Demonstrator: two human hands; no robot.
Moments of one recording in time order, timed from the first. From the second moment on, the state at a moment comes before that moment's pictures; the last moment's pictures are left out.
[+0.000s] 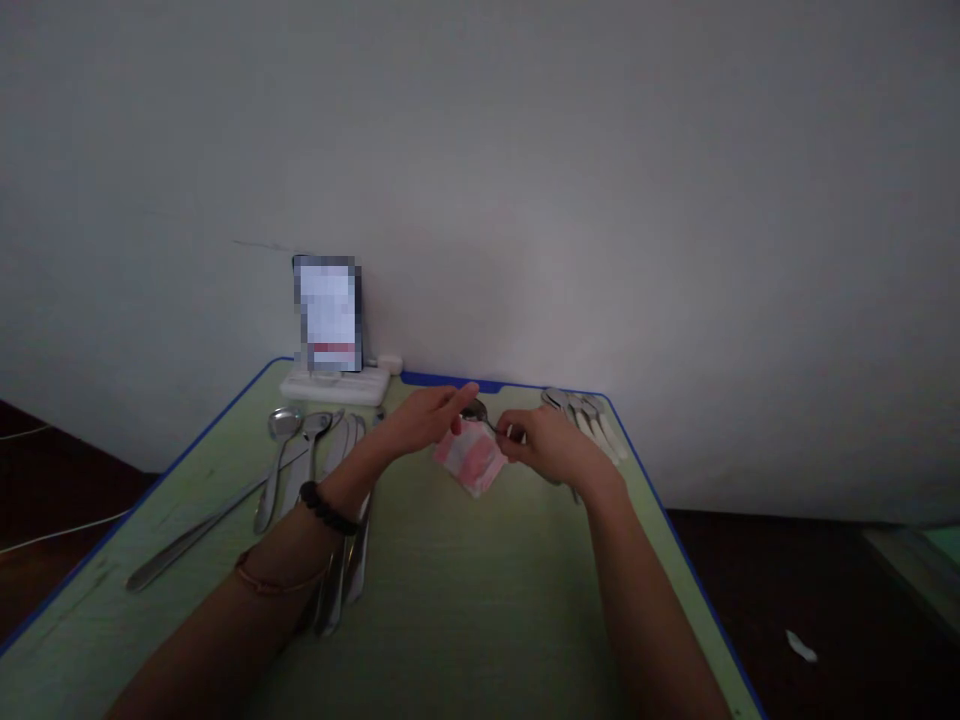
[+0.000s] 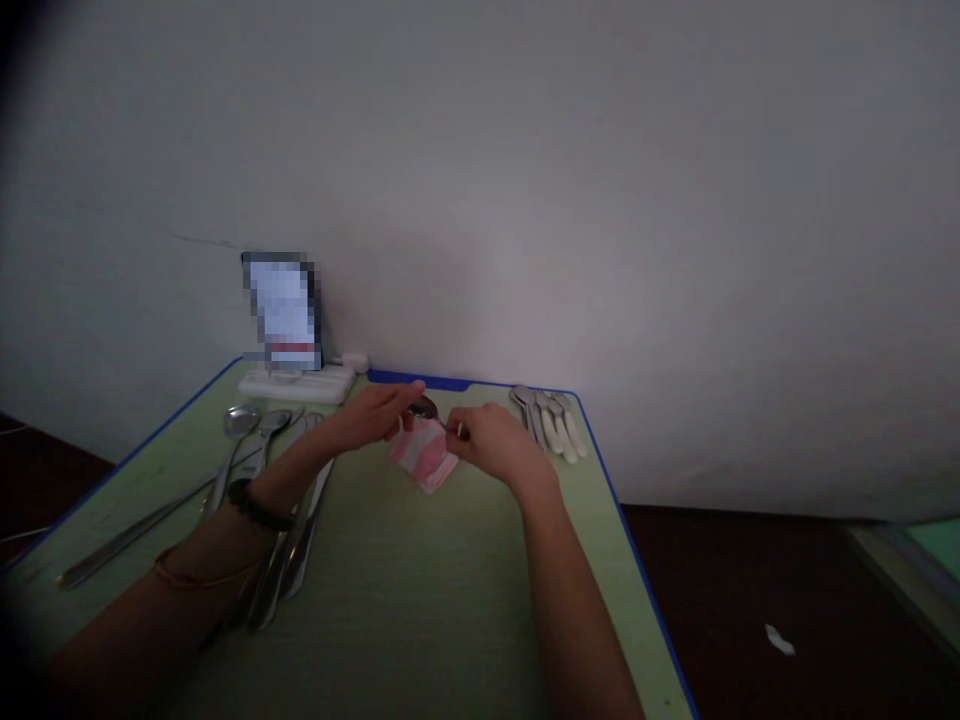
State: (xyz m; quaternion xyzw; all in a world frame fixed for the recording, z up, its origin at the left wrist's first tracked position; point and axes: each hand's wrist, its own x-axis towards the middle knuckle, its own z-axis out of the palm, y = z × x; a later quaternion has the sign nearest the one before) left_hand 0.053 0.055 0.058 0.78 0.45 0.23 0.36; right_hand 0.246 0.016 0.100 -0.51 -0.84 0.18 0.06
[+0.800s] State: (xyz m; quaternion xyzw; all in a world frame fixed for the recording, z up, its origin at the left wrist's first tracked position) left_hand 0.054 0.051 0.061 0.82 0.40 0.25 0.31; right_hand 0.250 0.015 0.105 -0.48 -0.83 0.28 0.09
